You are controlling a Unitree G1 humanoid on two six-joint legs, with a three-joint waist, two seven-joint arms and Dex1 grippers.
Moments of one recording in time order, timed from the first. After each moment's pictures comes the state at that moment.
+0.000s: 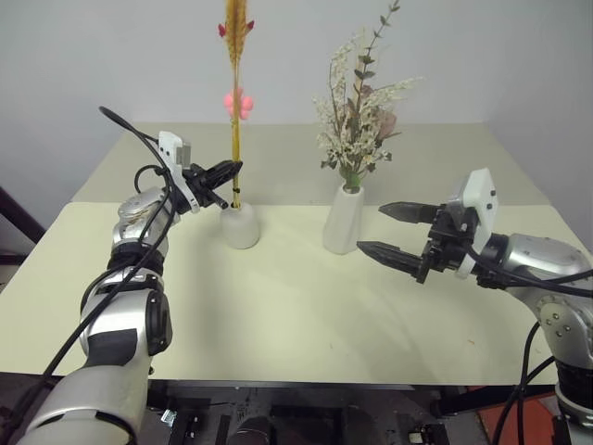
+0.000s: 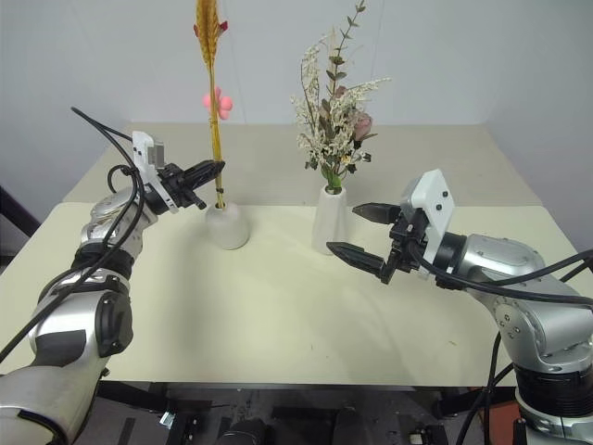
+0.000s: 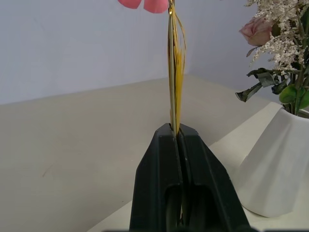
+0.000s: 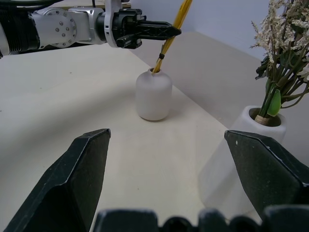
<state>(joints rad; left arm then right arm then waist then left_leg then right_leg) -1.13 0.48 0.24 1.11 -0.31 0.00 -1.06 -0.43 -0.77 -0.17 -0.49 0.71 0.73 0.75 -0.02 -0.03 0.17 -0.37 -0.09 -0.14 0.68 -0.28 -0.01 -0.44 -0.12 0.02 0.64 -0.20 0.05</state>
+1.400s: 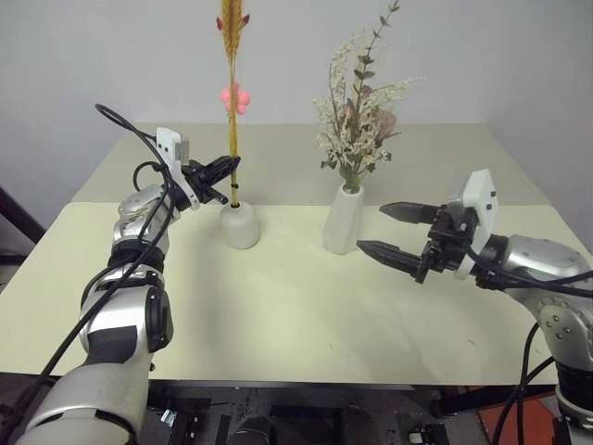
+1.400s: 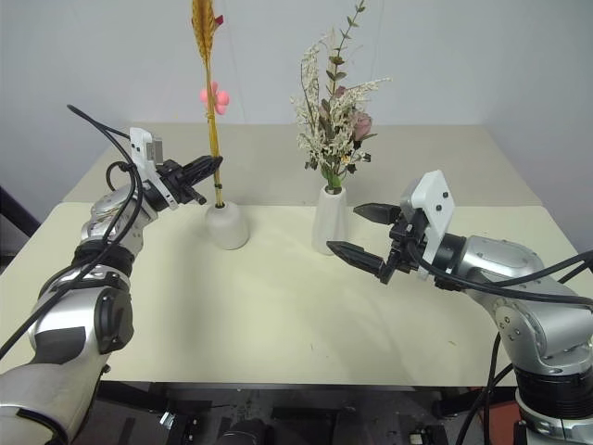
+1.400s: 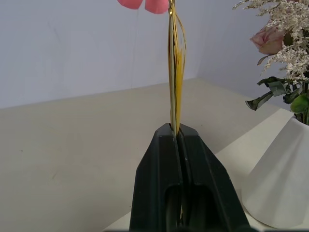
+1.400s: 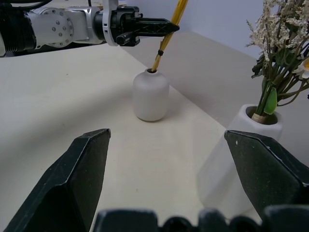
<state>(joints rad) -1.15 0.48 0.25 1.13 -0.31 -0.02 -1.02 -0.41 -0.77 -0.17 -0.50 0.72 0.73 0.72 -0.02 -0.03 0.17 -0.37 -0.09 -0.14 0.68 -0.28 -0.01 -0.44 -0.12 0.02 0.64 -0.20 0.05</state>
